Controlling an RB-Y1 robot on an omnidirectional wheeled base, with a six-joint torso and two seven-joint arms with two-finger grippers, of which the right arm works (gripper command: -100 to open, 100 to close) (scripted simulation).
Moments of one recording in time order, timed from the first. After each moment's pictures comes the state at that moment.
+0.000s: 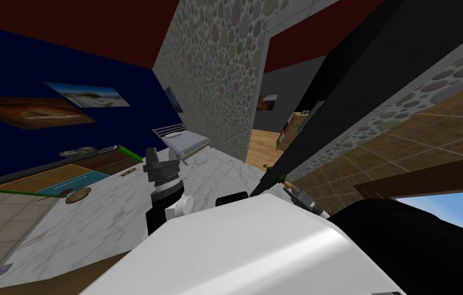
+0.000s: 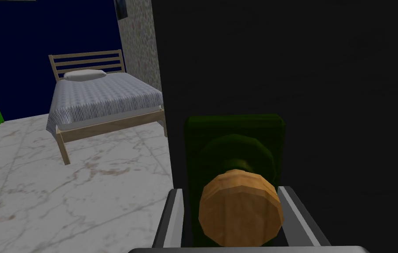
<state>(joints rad) 0.60 -1.06 0.76 -1.10 -0.74 -1.51 -1.76</state>
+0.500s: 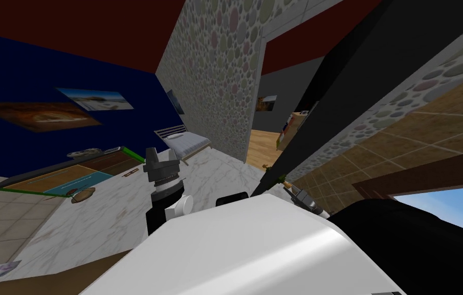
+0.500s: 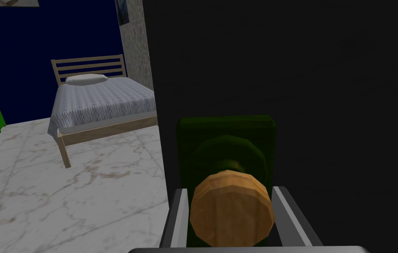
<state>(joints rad) 0.60 -1.06 0.76 -1.10 -0.74 -1.51 -1.76</state>
